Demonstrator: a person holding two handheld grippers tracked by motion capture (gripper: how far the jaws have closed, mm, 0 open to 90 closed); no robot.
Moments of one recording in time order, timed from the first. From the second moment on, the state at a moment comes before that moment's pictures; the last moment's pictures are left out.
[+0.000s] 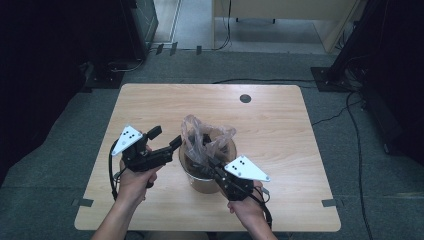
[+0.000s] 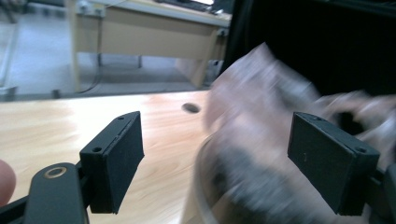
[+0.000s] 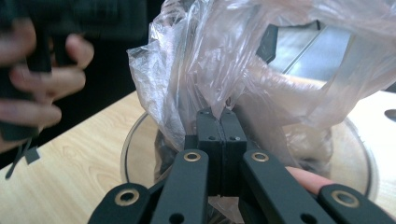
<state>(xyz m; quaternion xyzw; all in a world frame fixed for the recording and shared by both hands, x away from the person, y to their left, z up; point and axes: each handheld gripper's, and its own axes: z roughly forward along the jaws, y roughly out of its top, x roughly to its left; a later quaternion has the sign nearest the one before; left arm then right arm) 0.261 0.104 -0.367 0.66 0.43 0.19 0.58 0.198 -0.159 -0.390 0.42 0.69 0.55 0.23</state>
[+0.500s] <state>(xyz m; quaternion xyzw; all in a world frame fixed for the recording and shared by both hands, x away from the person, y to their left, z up) 0.253 0.157 -0.459 0.67 0.52 0.27 0.46 0.198 -0.162 -0.371 0.40 0.66 0.58 0.26</state>
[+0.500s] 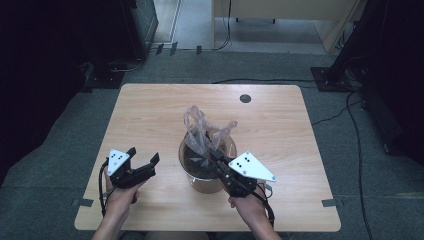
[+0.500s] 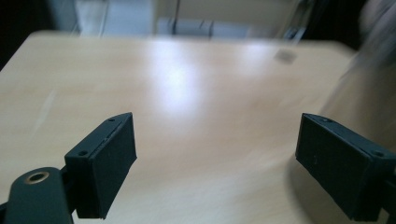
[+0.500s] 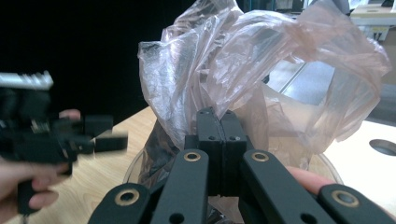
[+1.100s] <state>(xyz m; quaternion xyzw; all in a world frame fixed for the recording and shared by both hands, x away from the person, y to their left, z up) 0.264 0.176 -0.518 0.71 0.56 0.26 0.34 0.200 -0.167 -0.341 0.39 0.64 0.60 0.29</state>
